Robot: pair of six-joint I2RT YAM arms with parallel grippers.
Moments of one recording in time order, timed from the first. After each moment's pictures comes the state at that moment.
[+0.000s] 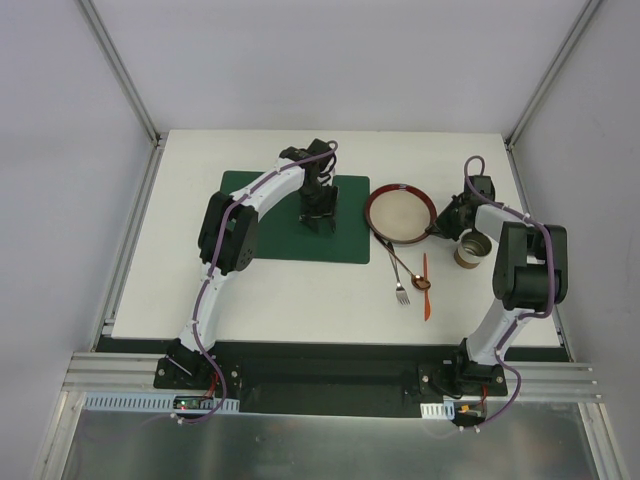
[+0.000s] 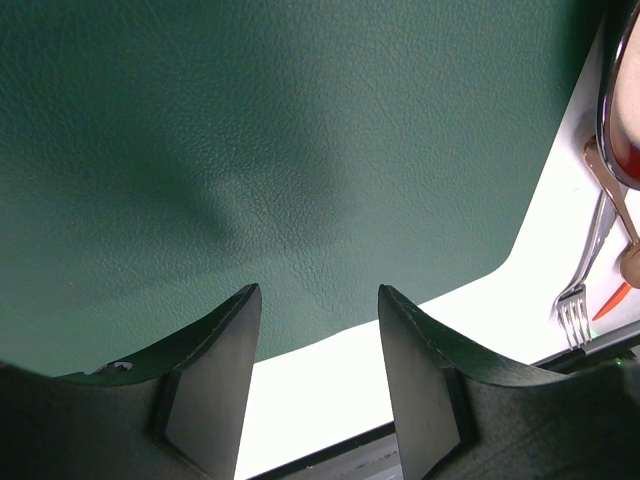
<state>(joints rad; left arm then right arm) -0.53 2.35 2.07 -1.06 0.30 -0.43 -0.05 1.80 1.06 -0.30 -0.20 0.65</state>
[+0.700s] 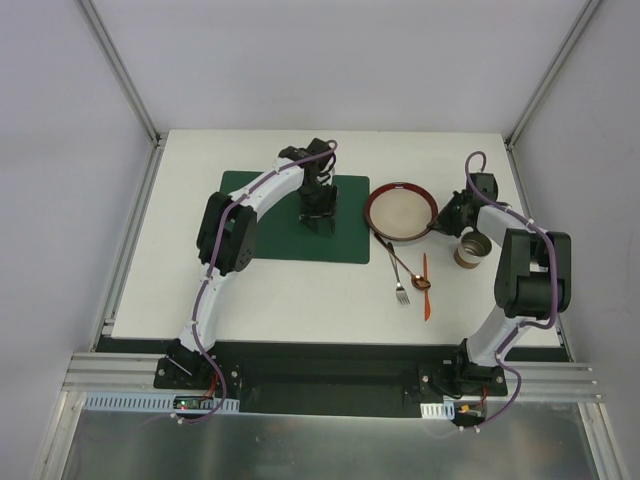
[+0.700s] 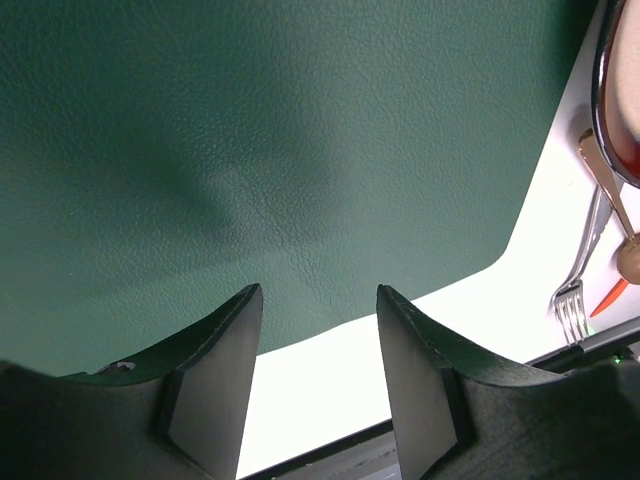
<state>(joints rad) -0.53 2.34 2.06 -1.06 0.30 -0.44 -0.05 1.75 1.05 -0.28 -0.20 0.62</state>
